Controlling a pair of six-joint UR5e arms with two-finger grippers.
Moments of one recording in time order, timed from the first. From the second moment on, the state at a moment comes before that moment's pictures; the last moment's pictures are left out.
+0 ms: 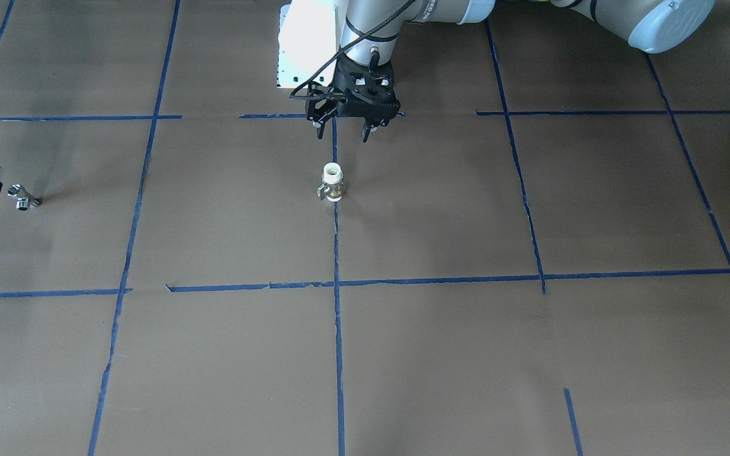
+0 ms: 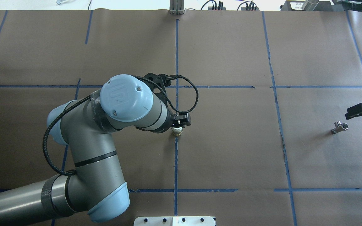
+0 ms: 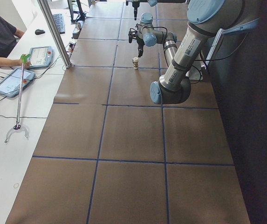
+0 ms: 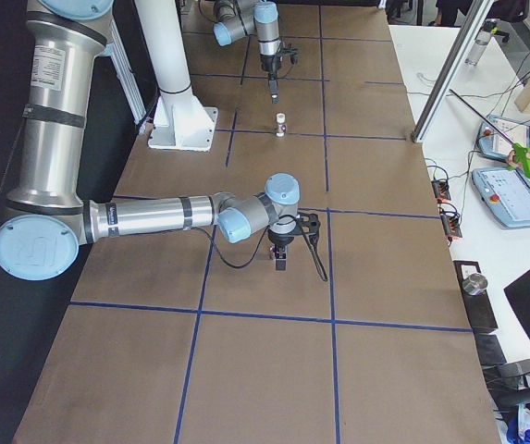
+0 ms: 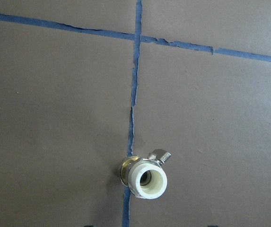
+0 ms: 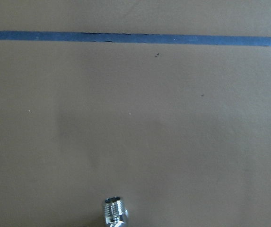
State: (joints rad) left arm -0.45 -2.30 -1.85 -1.57 -1.79 -1.39; right arm 1.06 -1.73 1.80 -1.16 2.17 0.67
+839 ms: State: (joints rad) left arm -0.45 -2.30 -1.85 -1.57 -1.79 -1.39; right arm 0.95 -1.73 1.77 -1.15 2.15 0.70
